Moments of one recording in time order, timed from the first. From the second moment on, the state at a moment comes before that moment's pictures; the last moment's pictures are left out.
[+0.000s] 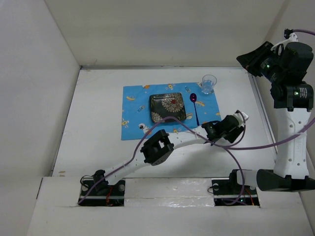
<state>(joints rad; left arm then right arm) -1.20 2.70 2.40 -0.25 -0.12 -0.25 -0.05 1.28 1.84 -0.73 -0.28 0.60</state>
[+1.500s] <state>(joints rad) -1.14 2.70 2.36 -0.14 -0.14 -0.26 -0.01 1.33 1.87 -0.76 -0.26 0.56</state>
